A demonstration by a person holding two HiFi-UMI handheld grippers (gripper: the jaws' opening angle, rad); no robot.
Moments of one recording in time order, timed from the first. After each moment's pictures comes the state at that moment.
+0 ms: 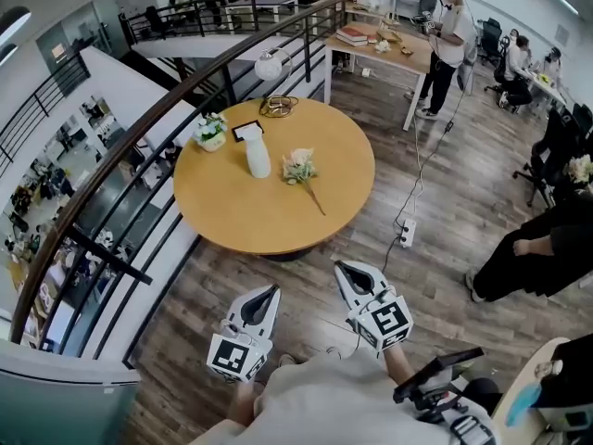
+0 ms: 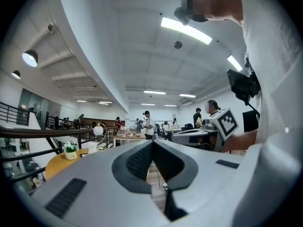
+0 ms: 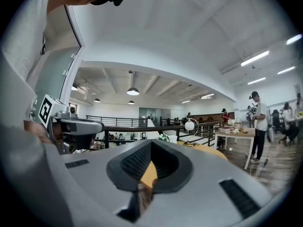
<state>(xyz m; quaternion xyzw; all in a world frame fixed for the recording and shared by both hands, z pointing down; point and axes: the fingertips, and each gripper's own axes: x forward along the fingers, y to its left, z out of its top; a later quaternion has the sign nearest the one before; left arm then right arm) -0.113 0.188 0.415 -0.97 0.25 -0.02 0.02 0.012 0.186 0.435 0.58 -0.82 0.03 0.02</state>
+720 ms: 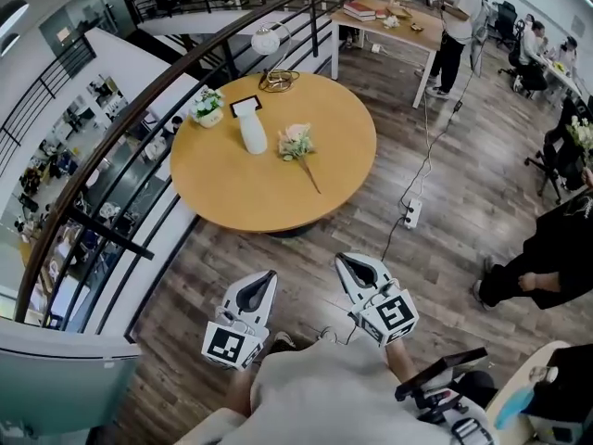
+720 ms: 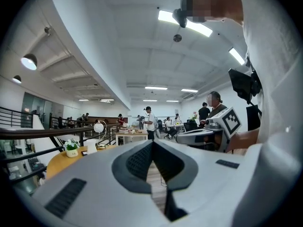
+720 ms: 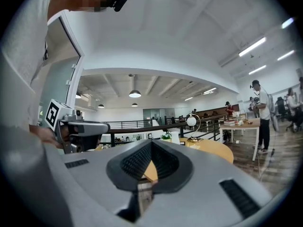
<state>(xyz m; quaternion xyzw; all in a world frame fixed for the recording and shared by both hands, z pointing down) -0.082 0.204 0.417 -0.96 0.27 -0.05 0.03 0.040 0.212 0.446 0.55 -0.84 0.06 0.00</state>
